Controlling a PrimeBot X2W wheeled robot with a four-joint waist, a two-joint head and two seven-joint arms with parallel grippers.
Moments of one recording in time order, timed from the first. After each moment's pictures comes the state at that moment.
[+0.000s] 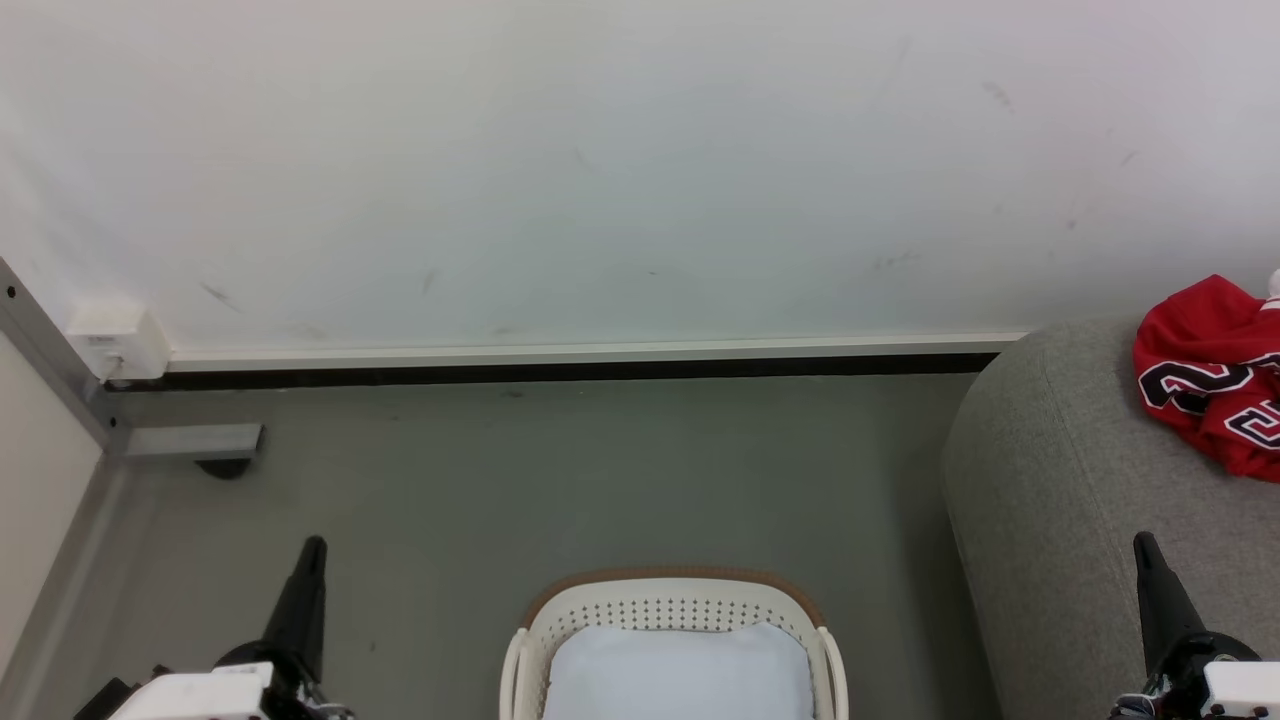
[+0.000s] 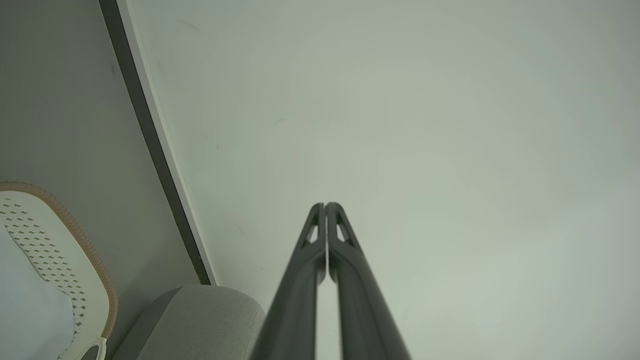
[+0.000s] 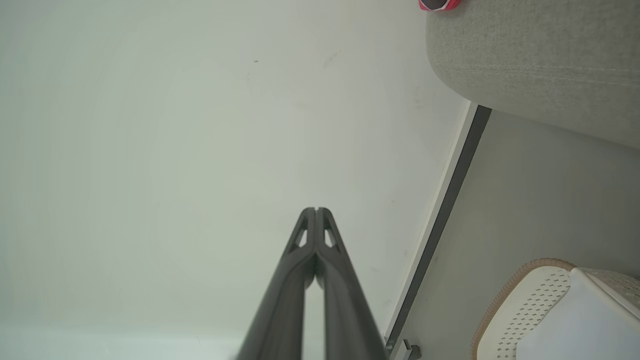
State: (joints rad) left arm -0.10 0.05 0.11 0.25 -1.61 -0.13 0.11; right arm -0.10 -0.05 -0.11 0.25 1.61 0.13 0.11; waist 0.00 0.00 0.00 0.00
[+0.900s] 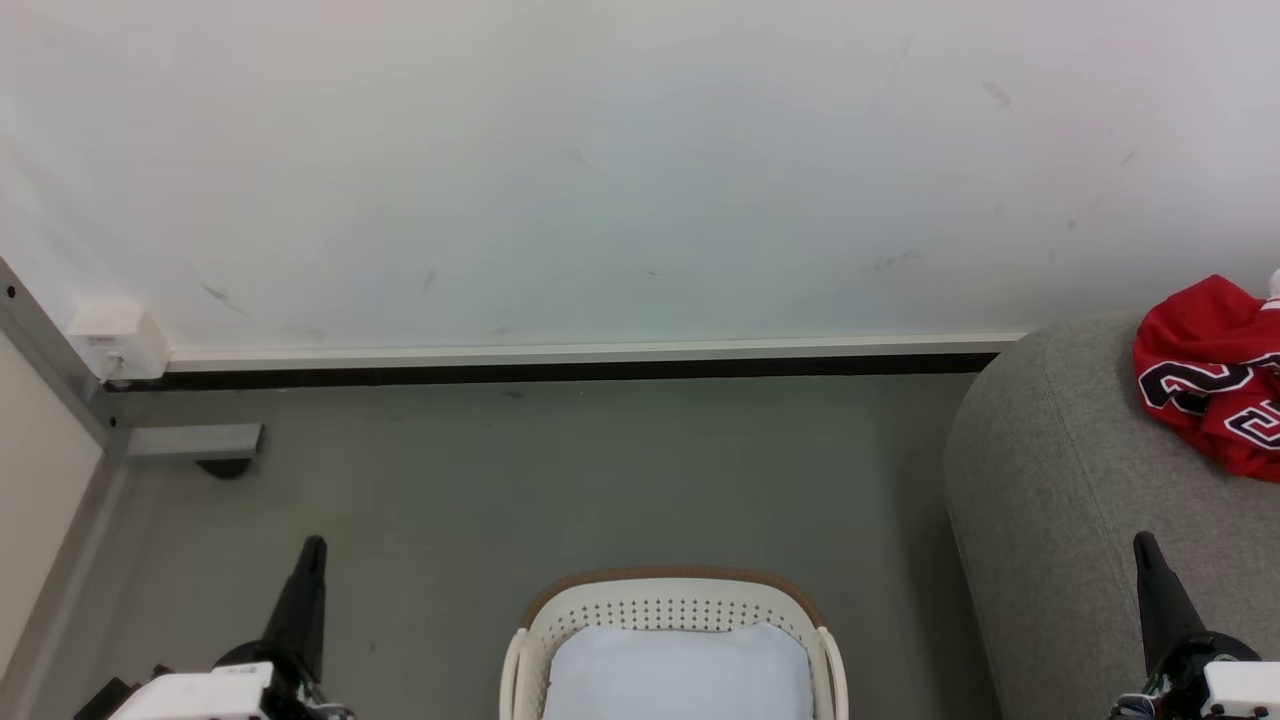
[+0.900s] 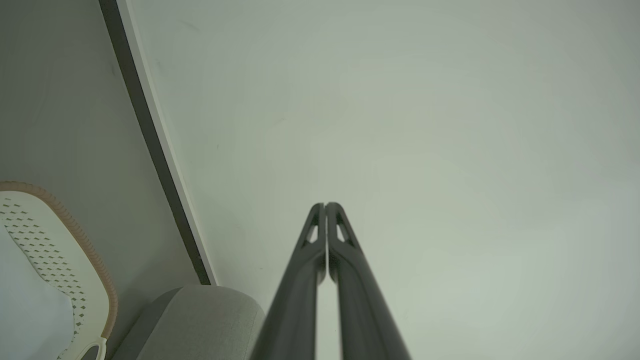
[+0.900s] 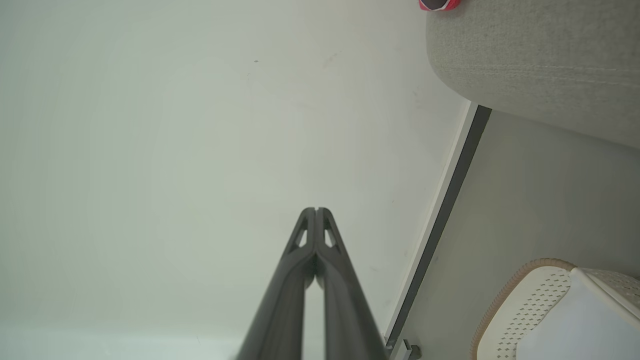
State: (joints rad) left arm -0.10 0.05 0.11 0.25 -1.61 -0.13 0.11; right arm -0.10 -0.05 -0.11 0.25 1.61 0.13 0.11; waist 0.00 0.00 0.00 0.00
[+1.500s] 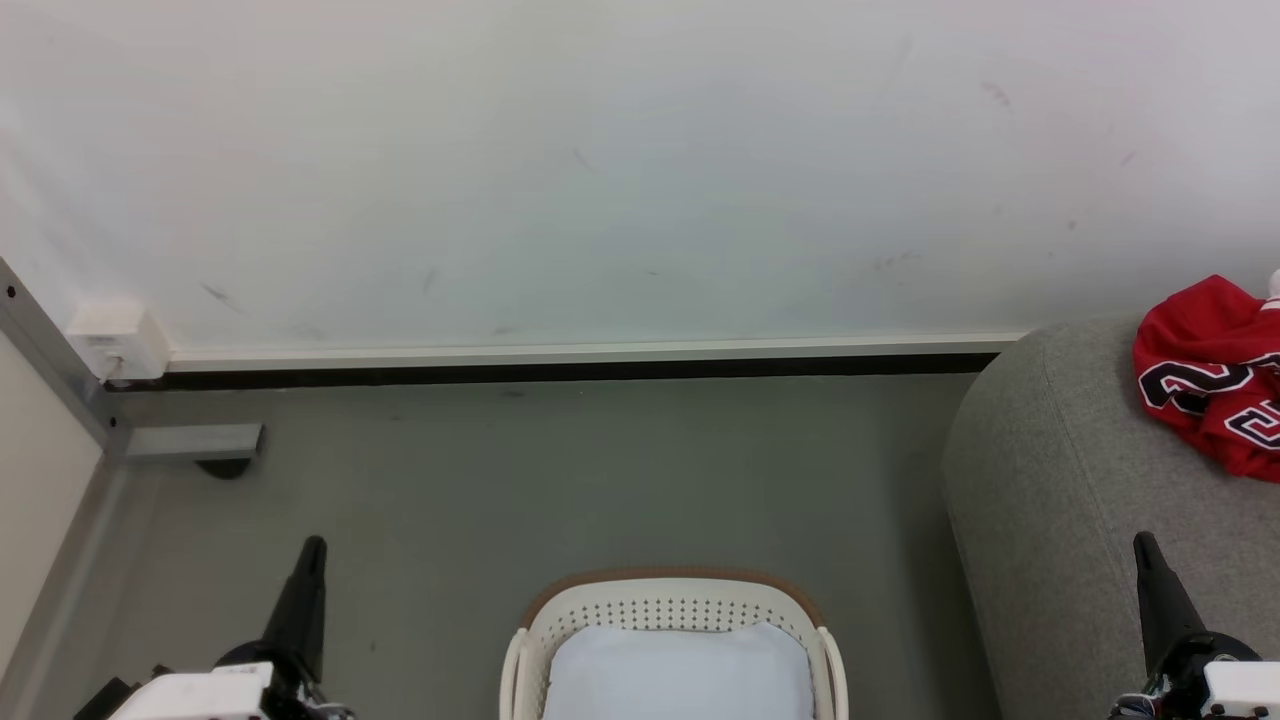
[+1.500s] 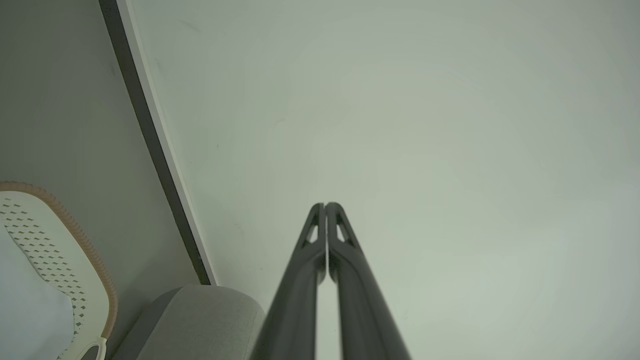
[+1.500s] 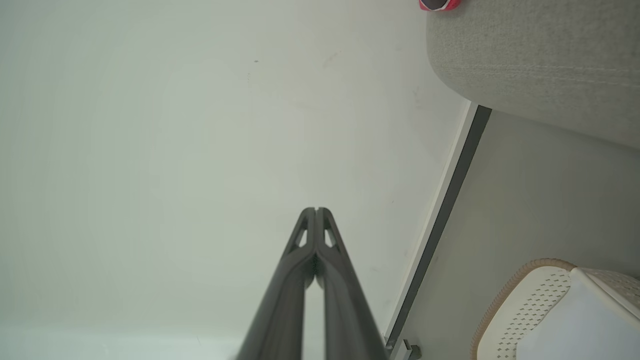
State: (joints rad) left arm -0.10 0.05 0.11 0.25 -1.61 -0.13 0.11; right arm -0.10 -0.05 -0.11 0.25 1.61 0.13 0.11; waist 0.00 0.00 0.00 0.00
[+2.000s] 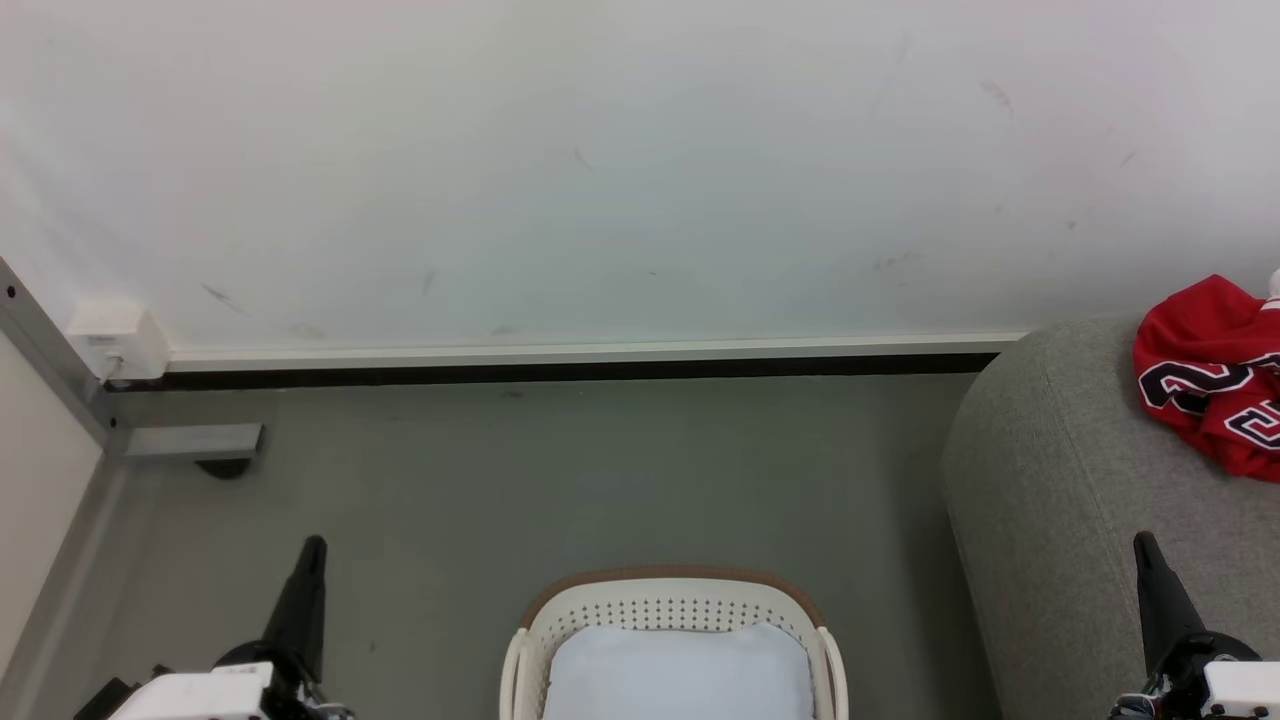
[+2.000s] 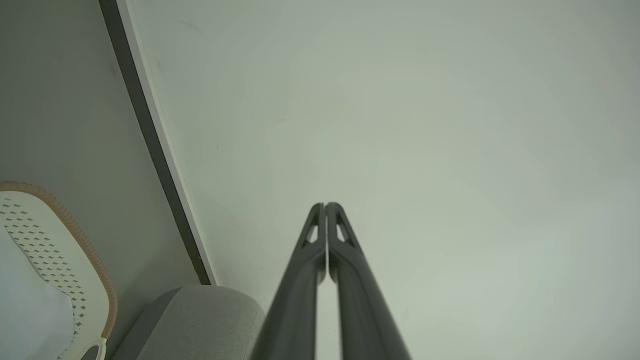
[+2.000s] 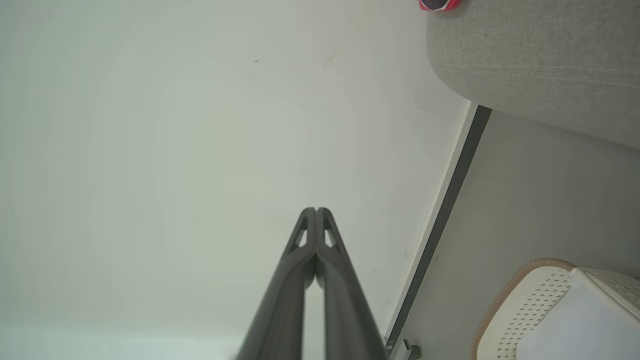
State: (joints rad) left arm -0.10 0.05 0.11 0.25 -1.61 -0.13 0.11; right arm -0.10 -0.05 -0.11 0.25 1.61 0.13 0.11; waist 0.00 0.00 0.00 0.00
